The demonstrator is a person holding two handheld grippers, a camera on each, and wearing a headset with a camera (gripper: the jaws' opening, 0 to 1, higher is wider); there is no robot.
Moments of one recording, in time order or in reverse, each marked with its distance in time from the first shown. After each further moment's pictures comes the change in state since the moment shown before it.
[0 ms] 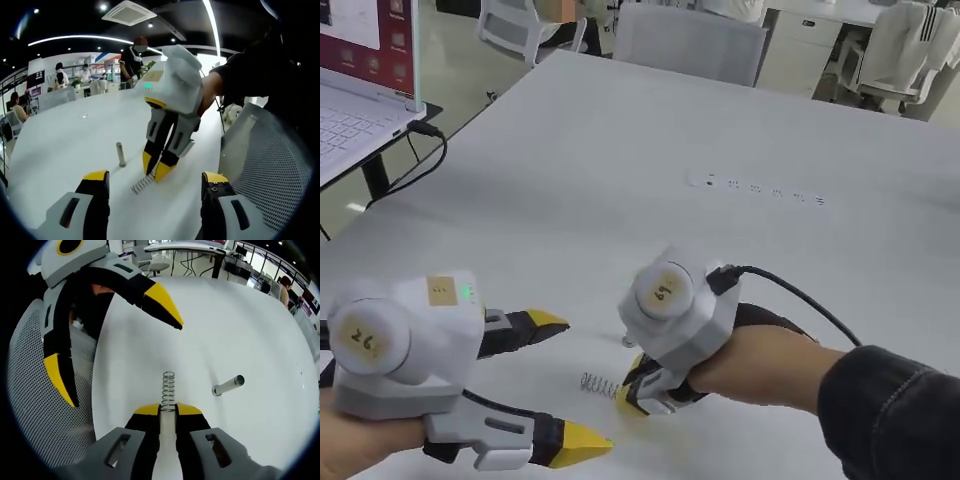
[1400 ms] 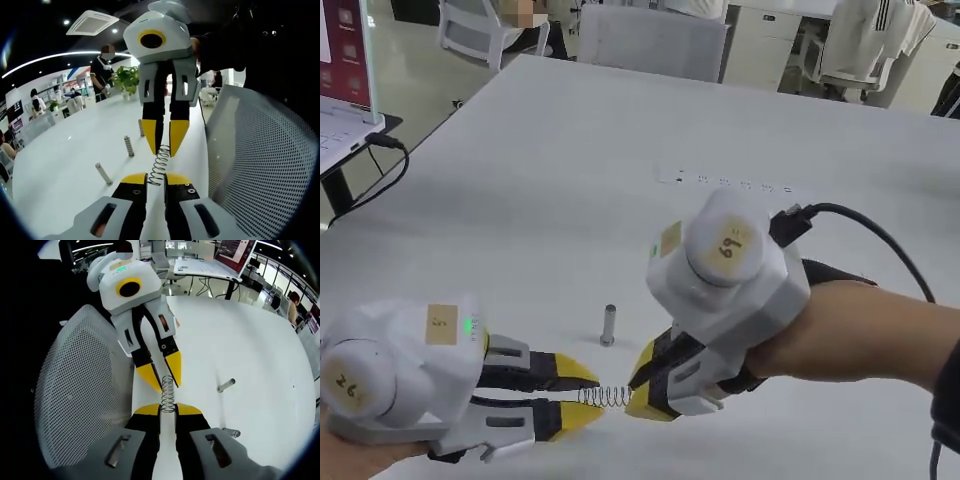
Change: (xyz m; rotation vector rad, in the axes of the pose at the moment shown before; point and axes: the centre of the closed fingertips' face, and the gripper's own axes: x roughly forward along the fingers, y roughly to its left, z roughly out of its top) left arm 0.014 -0.035 0.013 0.256 -0.007 -0.151; right arm -0.080 0.043 0.010 -0.103 -0.053 0.073
